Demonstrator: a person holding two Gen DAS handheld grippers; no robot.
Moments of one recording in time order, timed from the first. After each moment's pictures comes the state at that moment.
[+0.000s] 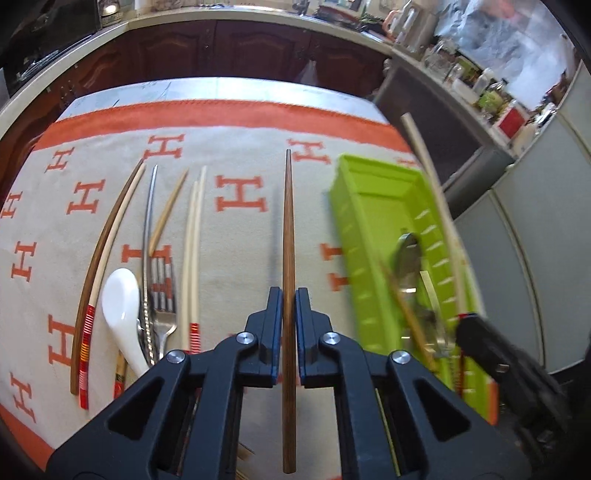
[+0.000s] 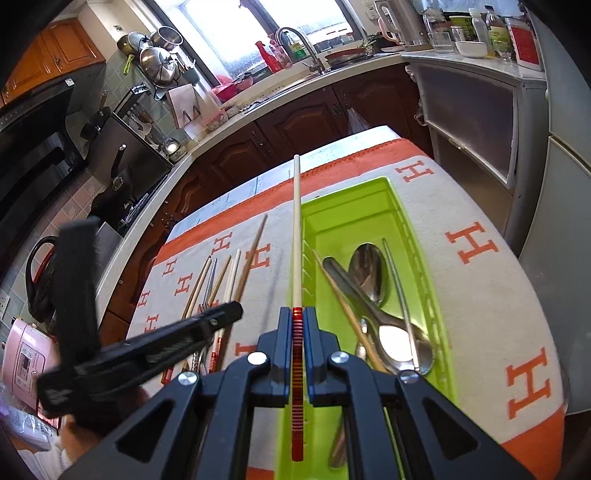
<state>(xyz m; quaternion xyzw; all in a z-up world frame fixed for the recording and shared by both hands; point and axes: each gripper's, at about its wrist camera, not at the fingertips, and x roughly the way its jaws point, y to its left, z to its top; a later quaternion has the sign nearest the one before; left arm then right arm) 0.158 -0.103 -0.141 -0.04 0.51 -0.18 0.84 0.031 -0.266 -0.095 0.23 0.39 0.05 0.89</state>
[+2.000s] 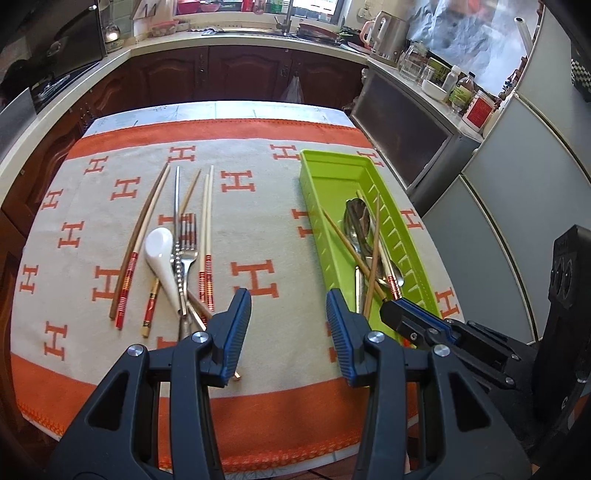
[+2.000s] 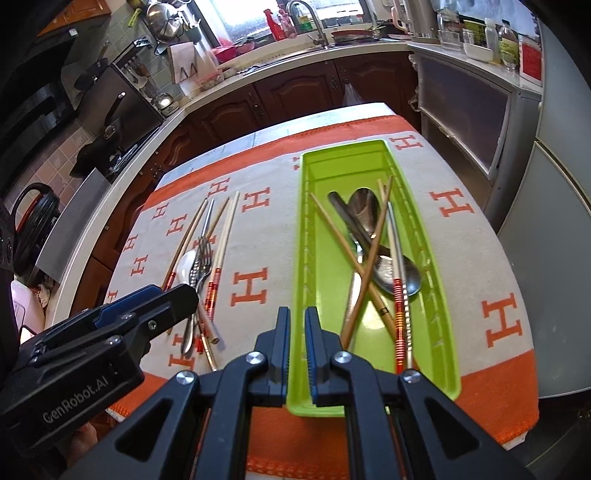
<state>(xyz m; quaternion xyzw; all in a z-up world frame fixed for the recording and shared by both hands) 0.047 -0.081 -0.073 -0.01 0.48 -0.18 0.86 -0.015 -0.220 -0.086 0.16 0.46 0.03 0.88</state>
